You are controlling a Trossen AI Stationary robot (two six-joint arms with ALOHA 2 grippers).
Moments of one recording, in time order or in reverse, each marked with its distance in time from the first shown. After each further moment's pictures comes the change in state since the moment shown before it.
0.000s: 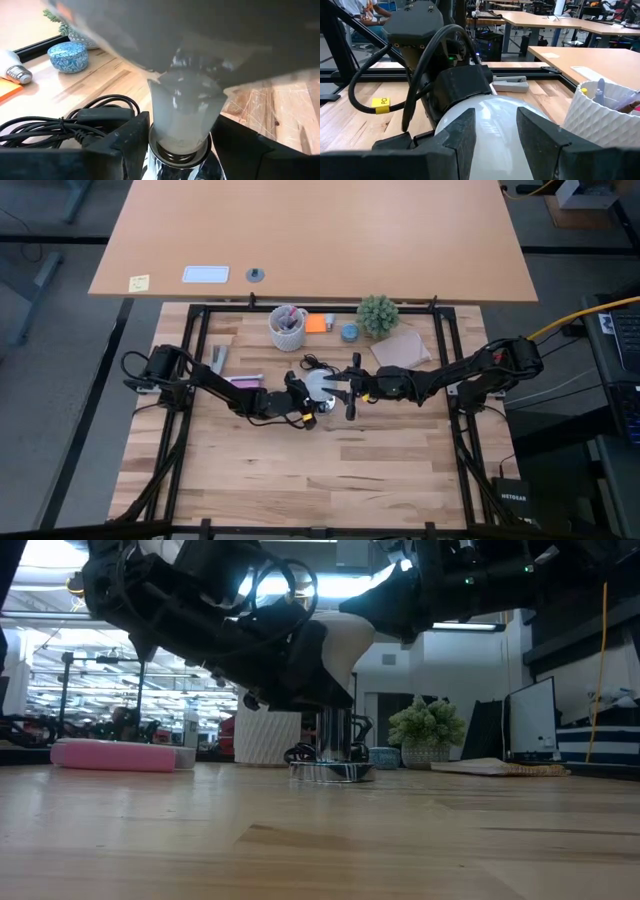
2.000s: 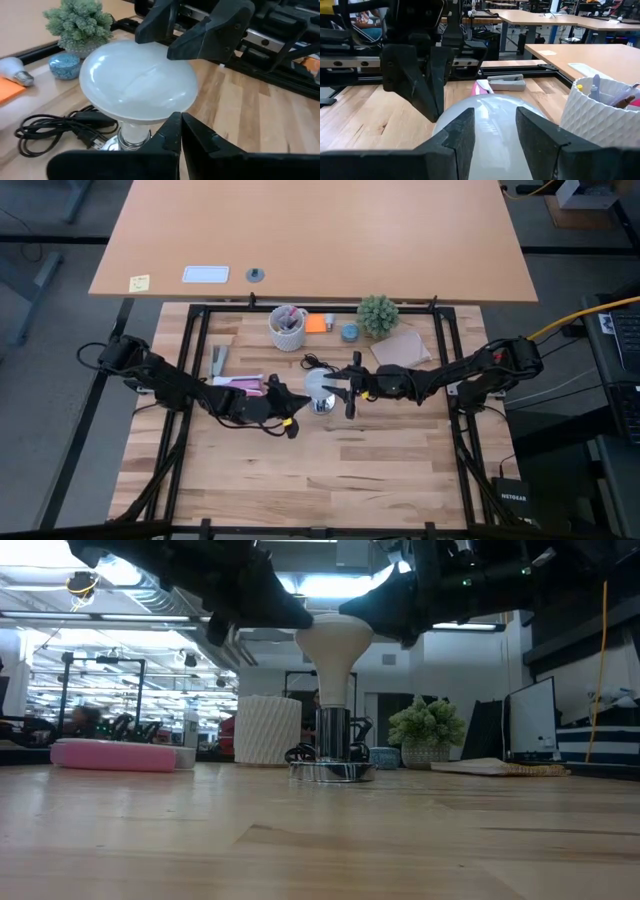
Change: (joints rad) left arm -0.121 -0.359 0.002 -0.367 -0.091 -0.165; right arm 0.000 -0.001 0.000 -0.001 -0.013 0.034
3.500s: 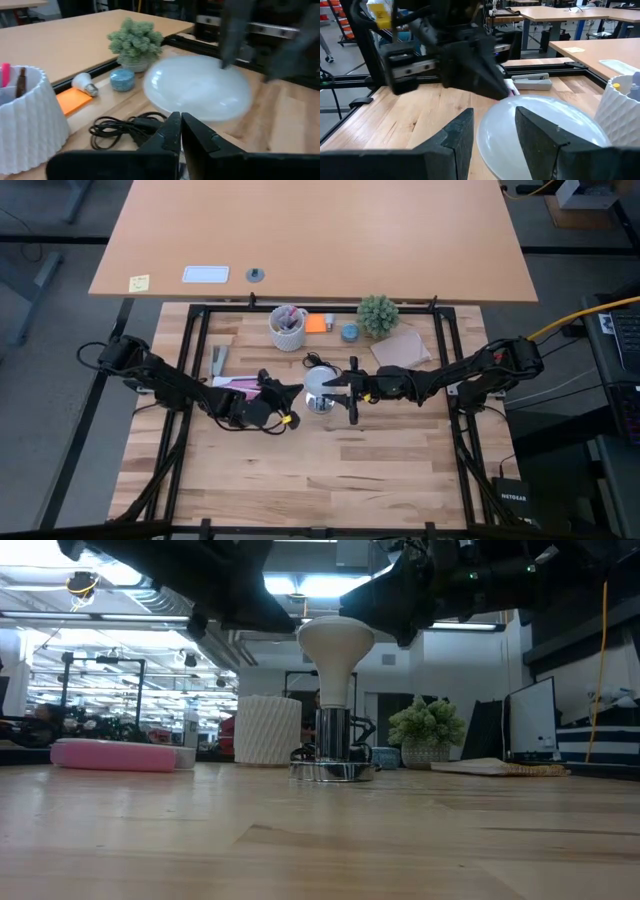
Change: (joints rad) left arm -0.031 -0.001 0.000 -0.047 -0.262 0.027; right arm 0.002 0.000 0.001 -0.003 -0.102 0.049
